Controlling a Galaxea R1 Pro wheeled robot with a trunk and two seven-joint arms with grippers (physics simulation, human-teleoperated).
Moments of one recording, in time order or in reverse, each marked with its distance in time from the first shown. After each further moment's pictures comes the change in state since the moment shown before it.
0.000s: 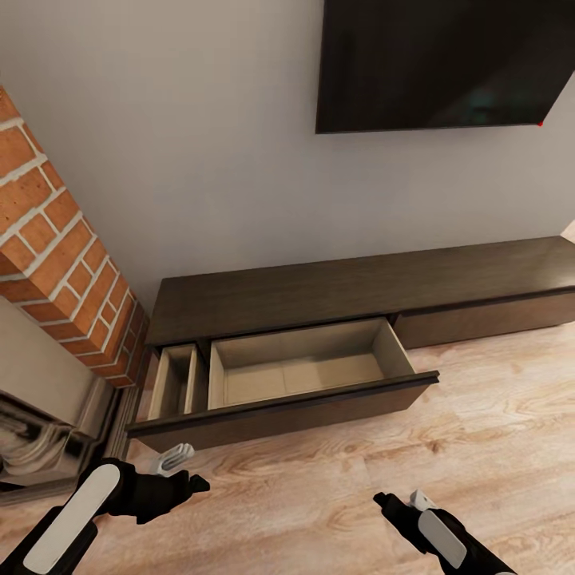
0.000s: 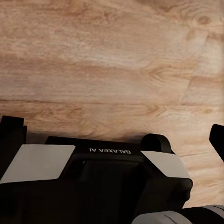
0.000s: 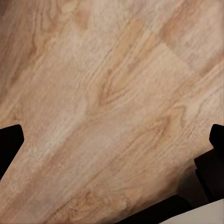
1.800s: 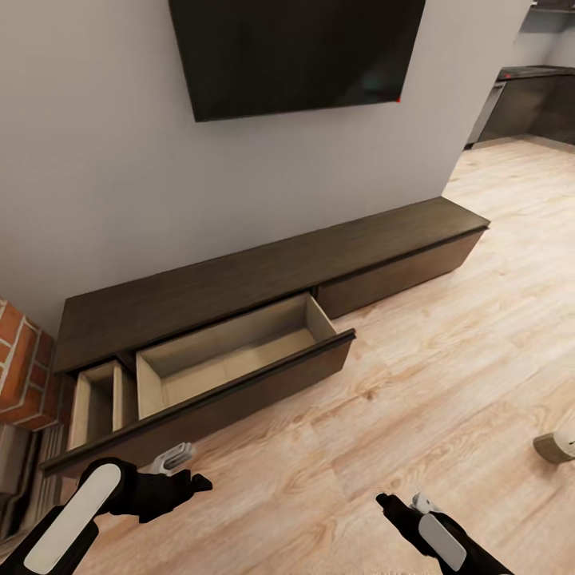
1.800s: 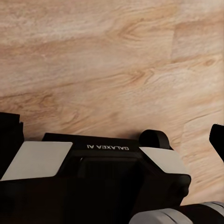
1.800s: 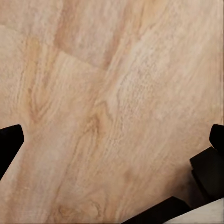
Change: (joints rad) left arm 0.000 -0.001 -0.006 -0.008 0.004 0.002 -0.010; right arm 0.000 0.006 -0.004 0.028 -0.009 -0.049 0.011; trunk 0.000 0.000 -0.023
